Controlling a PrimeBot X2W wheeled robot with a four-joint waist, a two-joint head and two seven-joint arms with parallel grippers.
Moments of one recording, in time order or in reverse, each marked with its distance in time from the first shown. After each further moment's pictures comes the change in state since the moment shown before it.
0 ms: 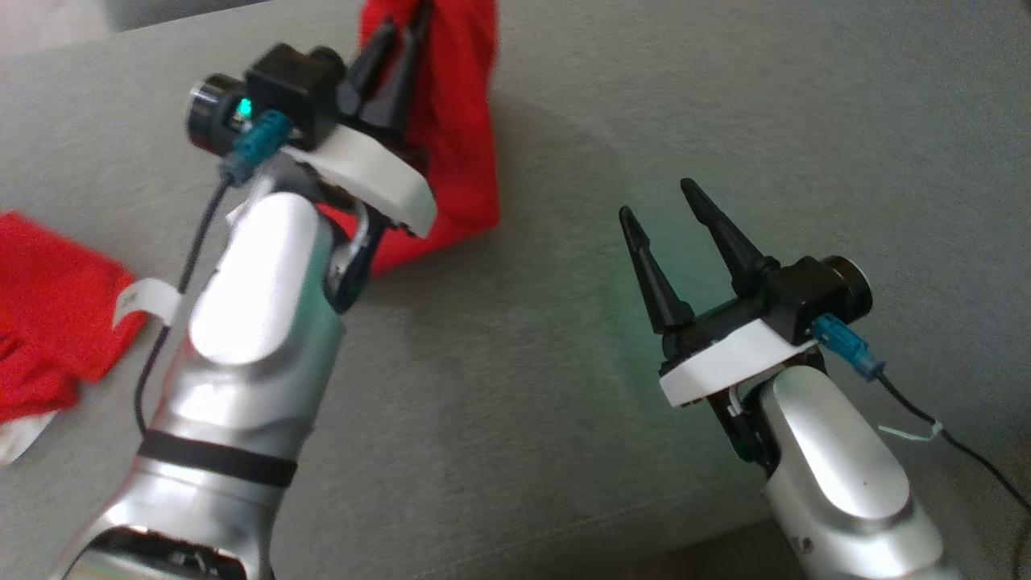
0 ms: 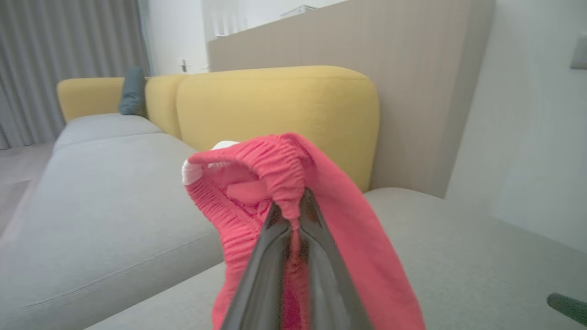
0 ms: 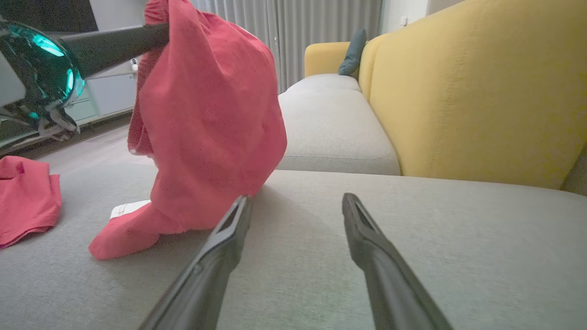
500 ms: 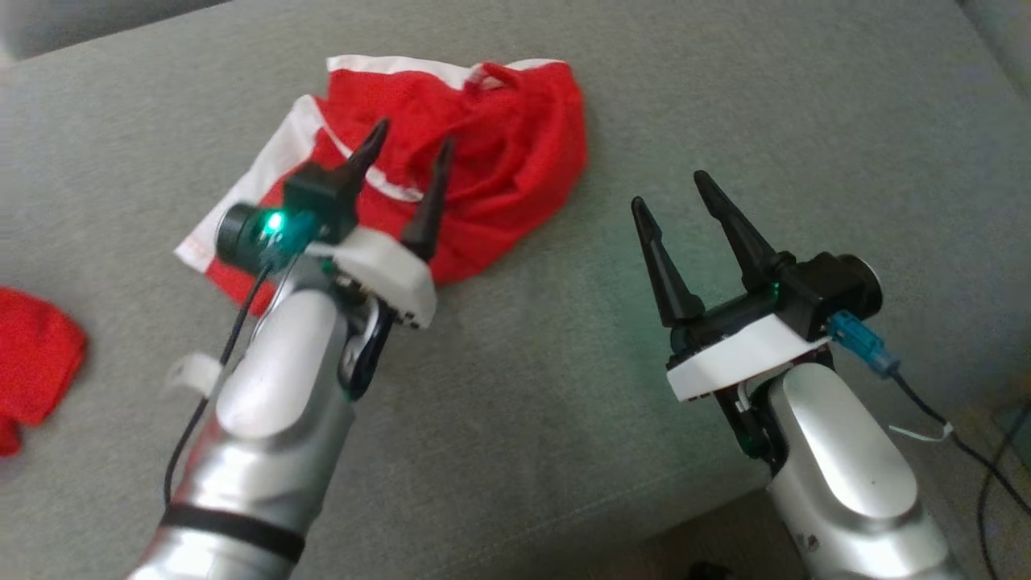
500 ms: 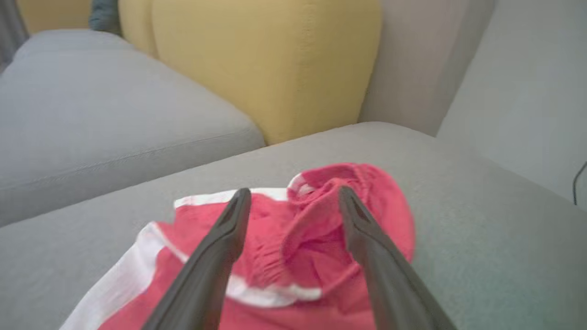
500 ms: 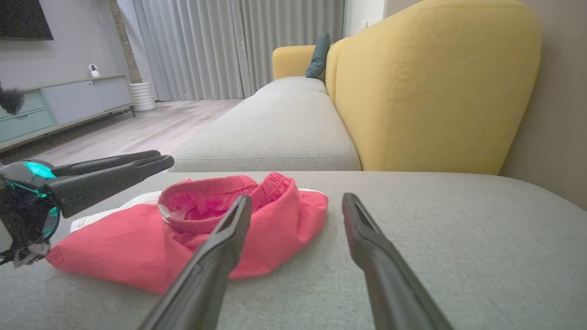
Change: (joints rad) left arm 0.127 -0.007 -0.044 0.084 -0.028 0.055 0.000; right arm 0.004 0.002 -0.024 -0.018 0.018 0.000 0.000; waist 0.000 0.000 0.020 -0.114
